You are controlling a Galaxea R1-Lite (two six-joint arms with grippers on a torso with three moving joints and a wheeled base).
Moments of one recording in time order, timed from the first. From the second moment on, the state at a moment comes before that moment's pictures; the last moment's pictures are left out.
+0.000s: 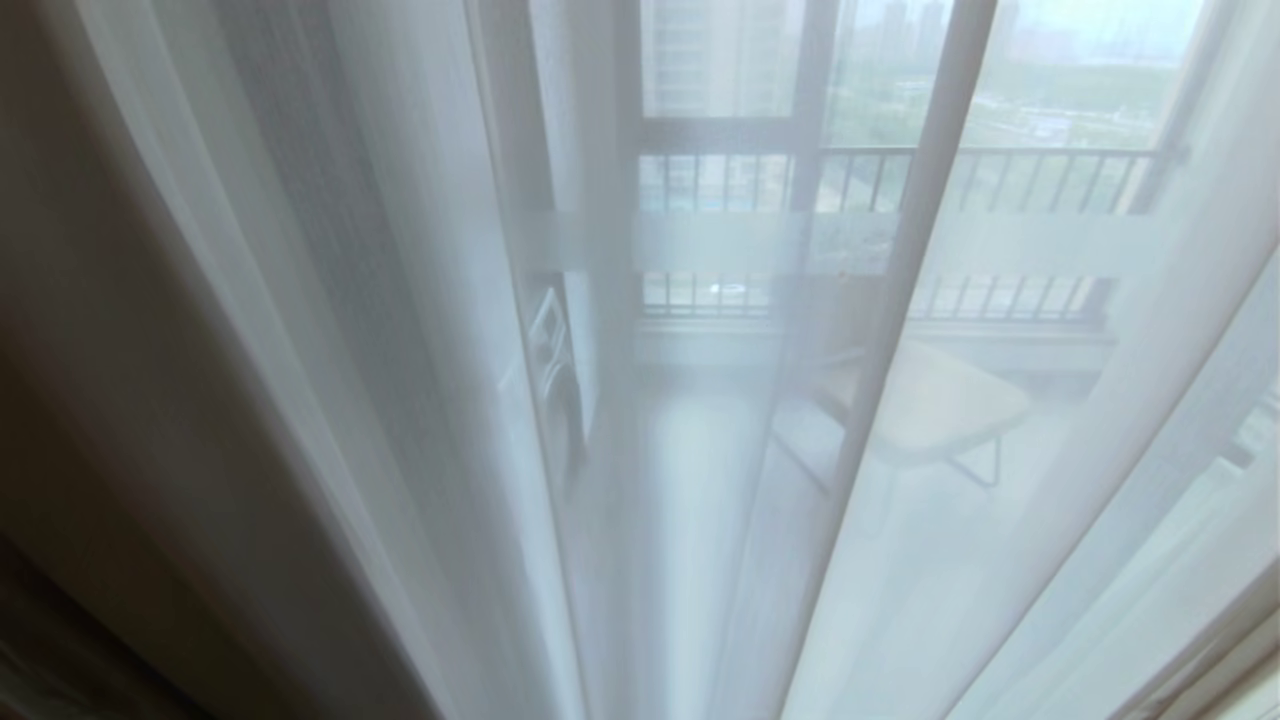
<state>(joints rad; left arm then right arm) 0.01 0.00 0.00 -0.05 0.04 -0.07 0.00 0.00 0.00 0.00 -0.03 0.04</state>
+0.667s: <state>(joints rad) 0.01 0.00 0.00 -0.05 0.04 -0.07 0.00 0.00 0.00 0.00 -0.03 0.04</state>
